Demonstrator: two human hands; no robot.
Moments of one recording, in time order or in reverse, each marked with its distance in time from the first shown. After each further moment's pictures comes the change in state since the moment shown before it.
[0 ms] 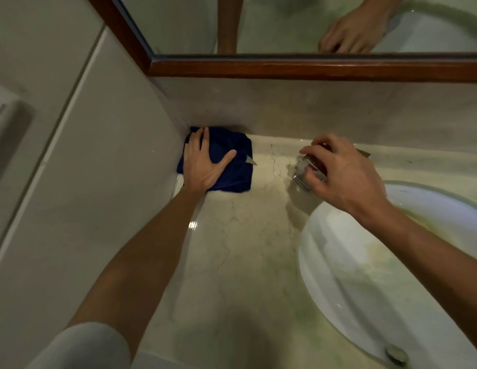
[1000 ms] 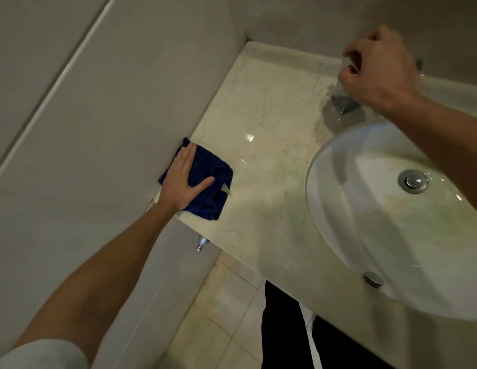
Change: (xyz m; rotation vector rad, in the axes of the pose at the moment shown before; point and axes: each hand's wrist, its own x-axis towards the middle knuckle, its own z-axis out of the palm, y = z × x) left_hand -0.330 -0.064 -0.047 -0.008 -0.082 -0.200; right_hand -0.006 -0.007 -0.011 0.049 -0.037 -0.054
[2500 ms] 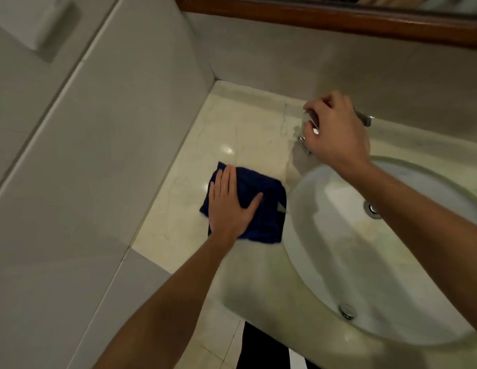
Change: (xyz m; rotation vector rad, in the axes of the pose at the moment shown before) left_hand 0.050 0.168 0.076 0.028 0.122 -0.043; right_hand 0.003 0.009 0.010 0.060 0.025 0.019
